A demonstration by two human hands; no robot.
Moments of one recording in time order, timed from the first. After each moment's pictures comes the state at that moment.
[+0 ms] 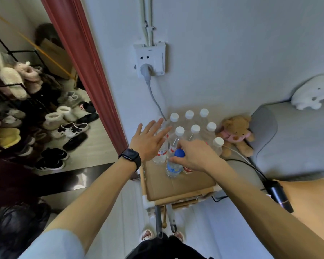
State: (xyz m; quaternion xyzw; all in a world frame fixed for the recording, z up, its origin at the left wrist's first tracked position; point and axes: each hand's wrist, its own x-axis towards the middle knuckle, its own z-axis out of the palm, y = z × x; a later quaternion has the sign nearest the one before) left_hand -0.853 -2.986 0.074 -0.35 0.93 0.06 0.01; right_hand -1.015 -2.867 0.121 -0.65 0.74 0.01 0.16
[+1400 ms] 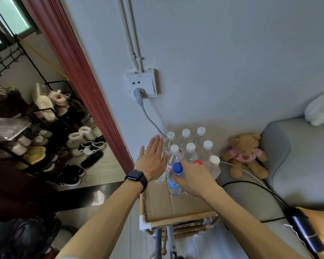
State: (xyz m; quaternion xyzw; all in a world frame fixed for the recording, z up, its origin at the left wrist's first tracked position) left_hand -0.896 -2.956 0.079 -0.47 0.87 0.14 0.01; right_hand -1.043 -2.846 0.090 -0.65 0.74 -0.10 0.16
